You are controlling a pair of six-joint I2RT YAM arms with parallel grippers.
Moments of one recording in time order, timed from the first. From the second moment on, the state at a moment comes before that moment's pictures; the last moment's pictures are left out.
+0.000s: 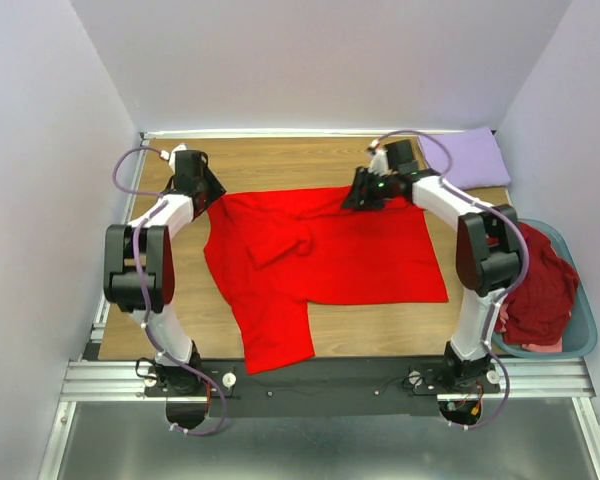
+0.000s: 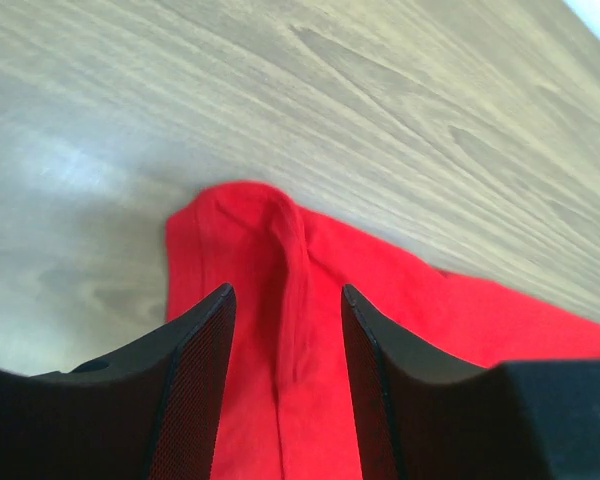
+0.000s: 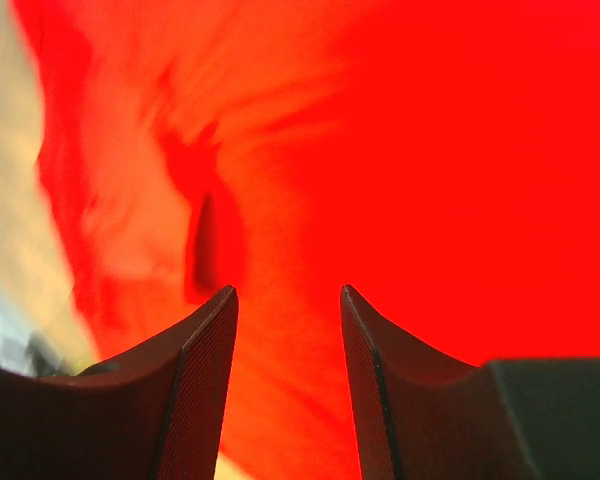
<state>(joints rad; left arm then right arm) -0.02 1.75 1.14 -0.06 -0.06 -0.62 0.32 1.97 1.42 -0.34 -0.53 0.36</state>
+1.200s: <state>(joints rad) -0.01 1.98 1.29 -0.10 -0.05 -0.53 0.00 2.13 1.52 -0.28 -0.18 0.40</state>
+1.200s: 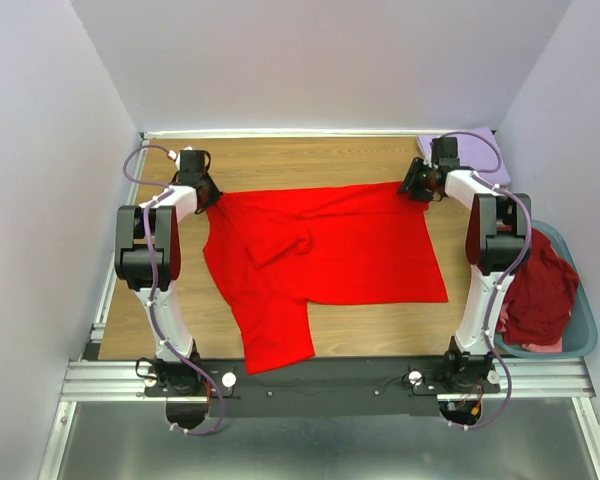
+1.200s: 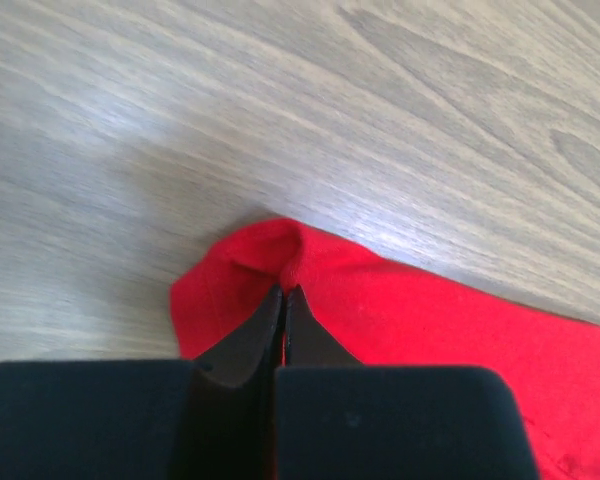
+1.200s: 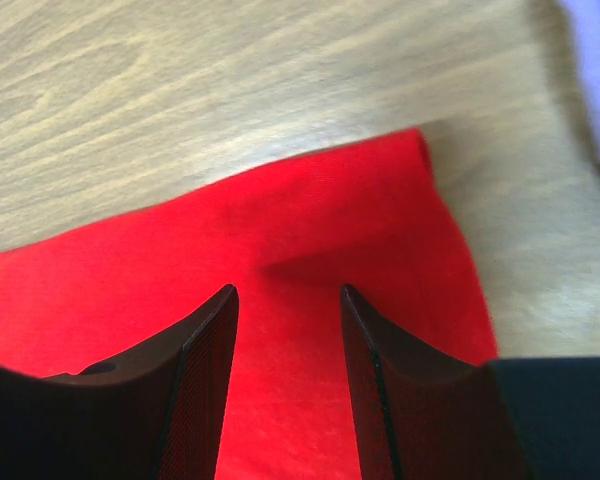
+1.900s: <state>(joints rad) 0.01 1.89 1.25 -0.13 -0.04 -0.49 -0.03 1.99 1.40 -0.28 0.00 0.35</state>
